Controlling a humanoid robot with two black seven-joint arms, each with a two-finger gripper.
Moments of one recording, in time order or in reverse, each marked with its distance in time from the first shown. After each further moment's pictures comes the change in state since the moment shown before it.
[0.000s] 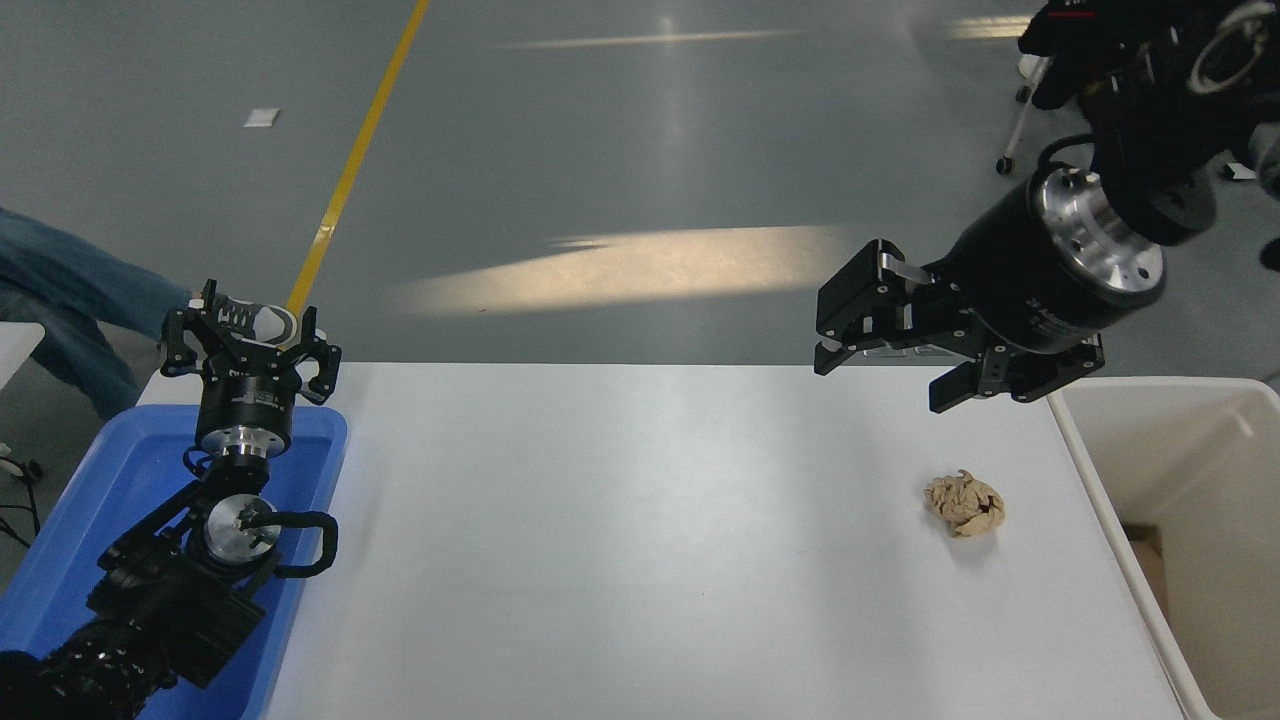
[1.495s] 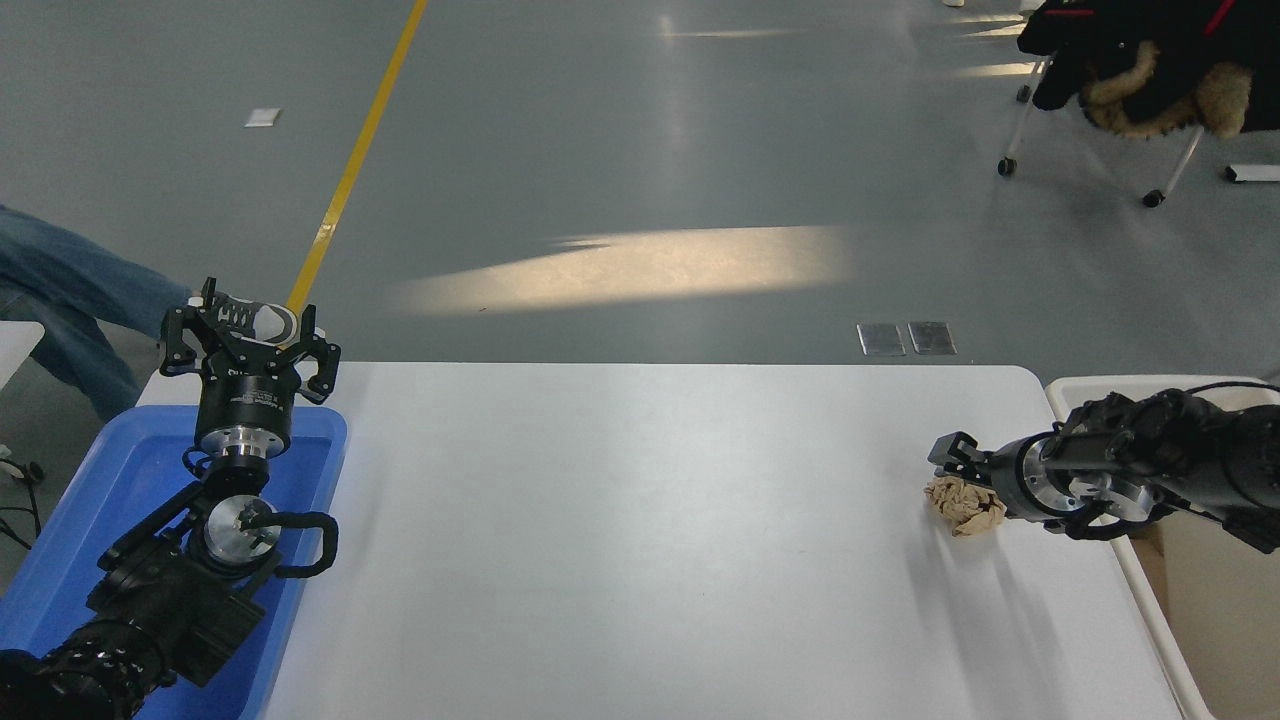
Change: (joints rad) left arm 0.000 0.001 0.000 -0.001 0.000 0.000 0.000; right arm -1.441 -0.073 0.226 -0.915 -0.200 -0.663 -0.001
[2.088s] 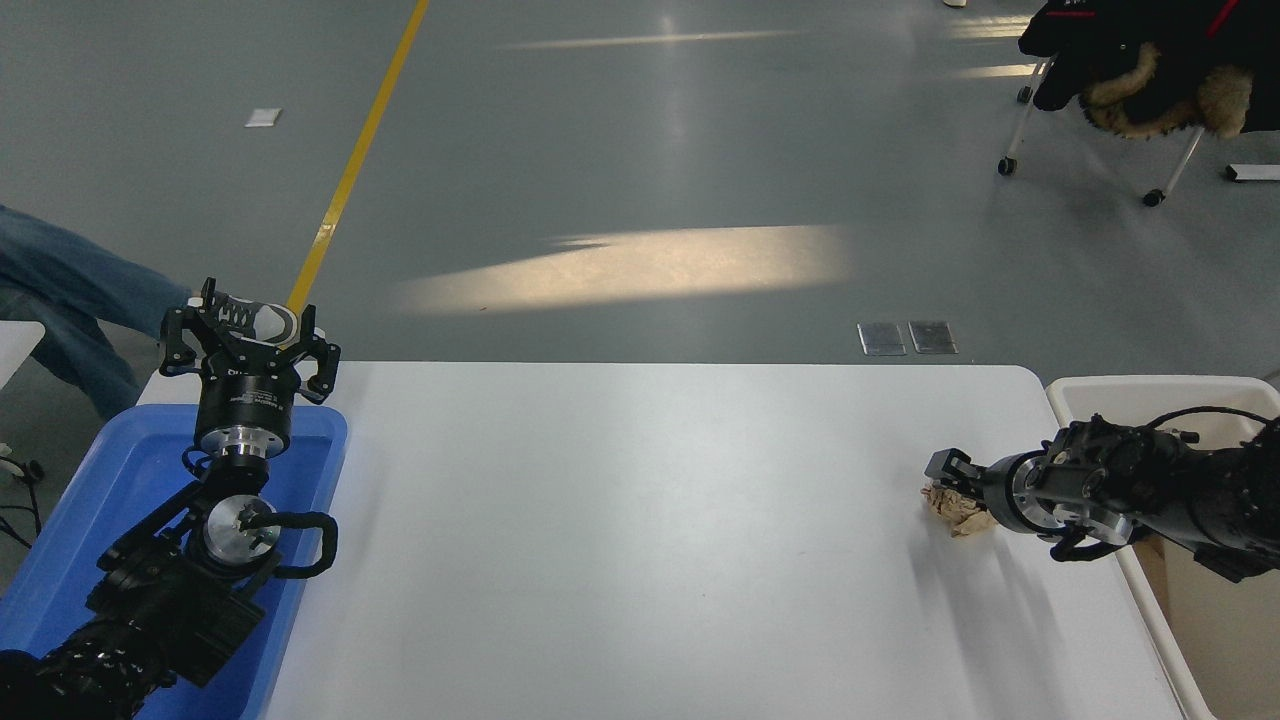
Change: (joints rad) left arm 0.000 0.000 0.000 0.000 0.000 0.000 0.000; right arm -0.121 0.068 0.067 -0.135 -0.036 -0.001 -0.015
